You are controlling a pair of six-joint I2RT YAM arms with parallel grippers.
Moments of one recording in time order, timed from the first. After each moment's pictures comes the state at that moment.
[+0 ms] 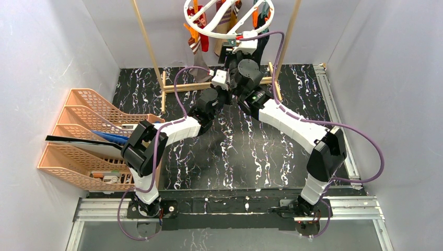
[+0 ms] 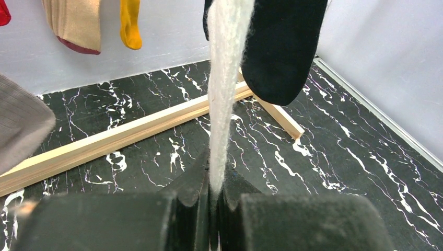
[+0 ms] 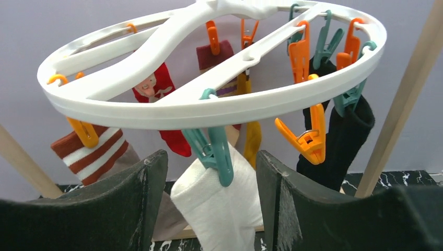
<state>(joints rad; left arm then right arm) -0.68 1.82 1.14 0.67 -0.18 -0.15 0.83 1.73 1.62 0.43 0.72 -0.05</state>
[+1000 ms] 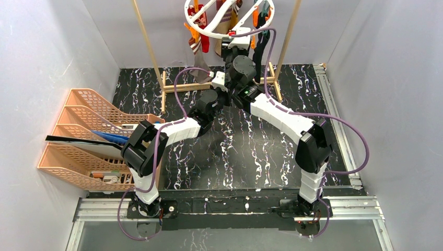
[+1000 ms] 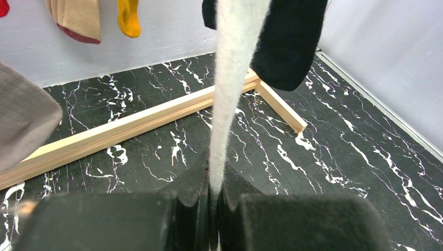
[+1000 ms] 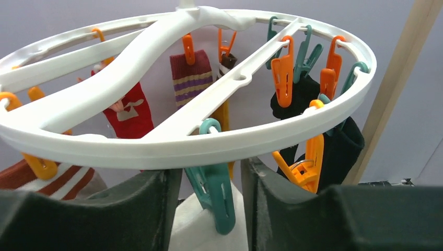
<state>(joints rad) -0.68 1.82 1.12 0.68 -0.18 -0.15 0.80 1.87 1.73 0.54 0.79 -0.21</state>
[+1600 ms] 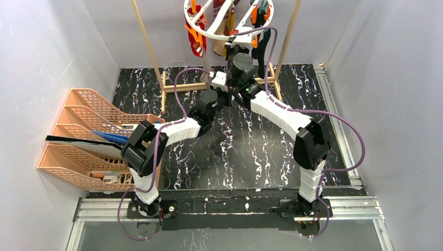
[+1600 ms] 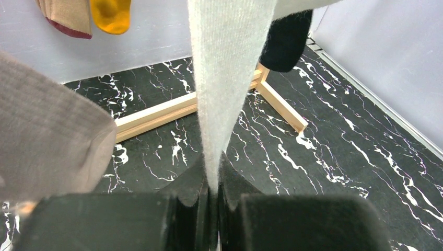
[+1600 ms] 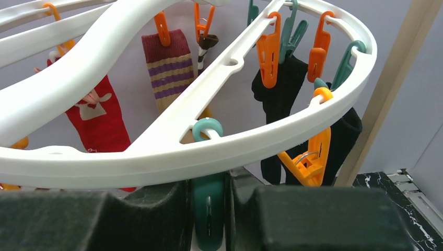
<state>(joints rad) -0.68 1.82 1.12 0.68 -0.18 -0.15 0.75 1.91 1.75 0.51 0.78 -0.17</state>
